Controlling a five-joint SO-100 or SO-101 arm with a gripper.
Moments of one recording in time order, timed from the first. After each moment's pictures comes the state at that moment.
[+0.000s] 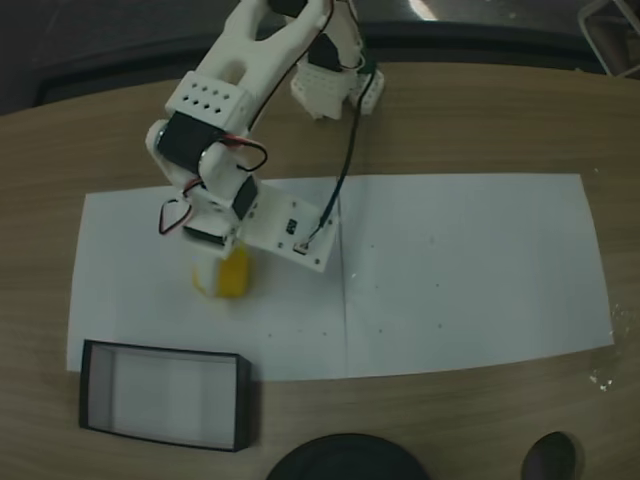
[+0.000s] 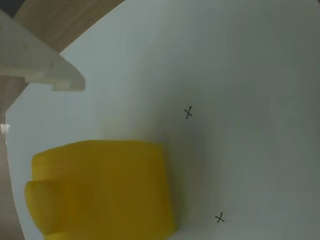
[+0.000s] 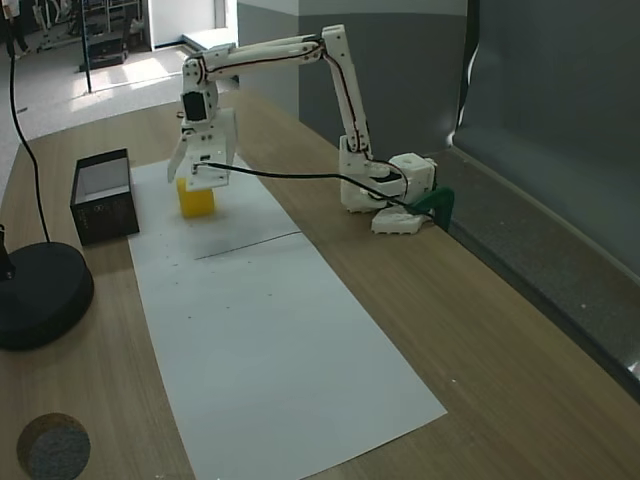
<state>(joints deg) 31.4 76.4 81.2 83.9 -9.4</state>
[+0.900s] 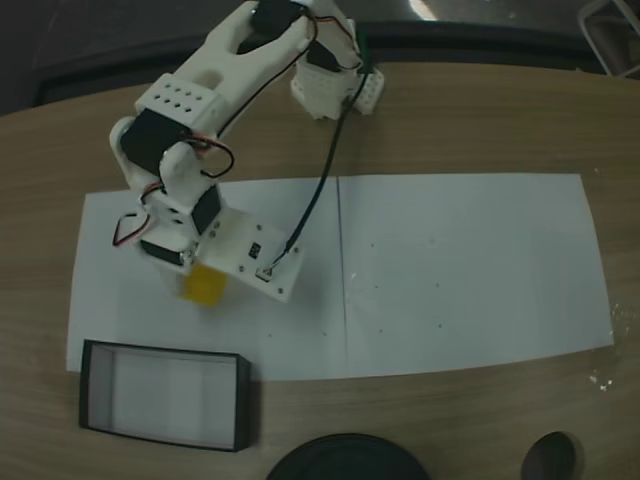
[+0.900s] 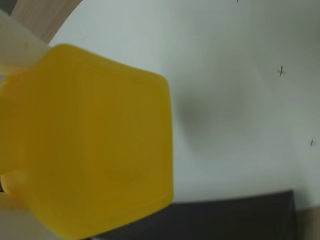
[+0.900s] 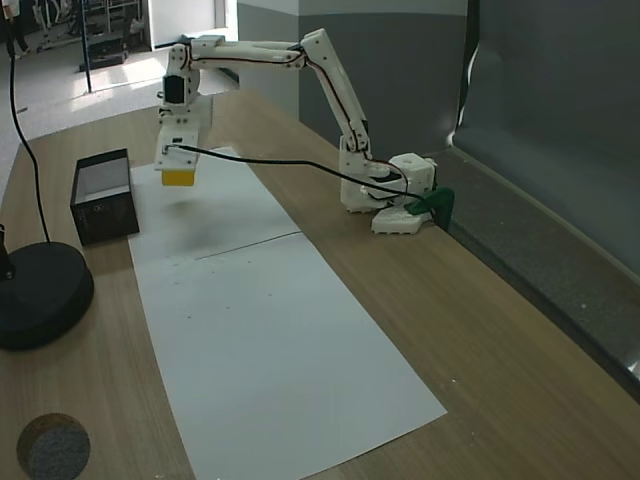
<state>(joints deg) 32.3 70.5 52.7 89.1 -11.3</state>
